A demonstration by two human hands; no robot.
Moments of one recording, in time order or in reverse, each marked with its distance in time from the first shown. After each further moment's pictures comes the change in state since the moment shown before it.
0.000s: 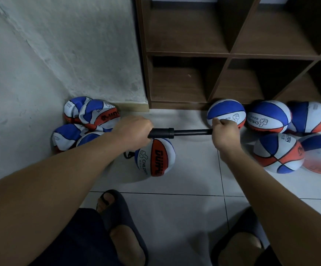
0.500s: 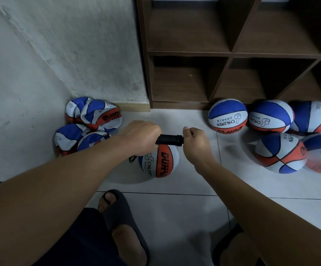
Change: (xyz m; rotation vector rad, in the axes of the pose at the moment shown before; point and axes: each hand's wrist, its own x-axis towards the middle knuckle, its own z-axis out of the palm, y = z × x) left_hand -0.005 0.021 -0.004 -0.015 -0.081 0.067; right_hand -0.056 -0.008 0.053 -0.011 -0.245 -0.063
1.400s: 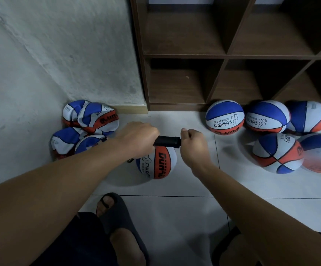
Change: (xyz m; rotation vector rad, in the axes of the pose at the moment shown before) left_hand 0.002 -0.001 0.000 0.094 0.042 0.006; right_hand -0.001 0.001 -0.001 0.015 0.038 -0.014
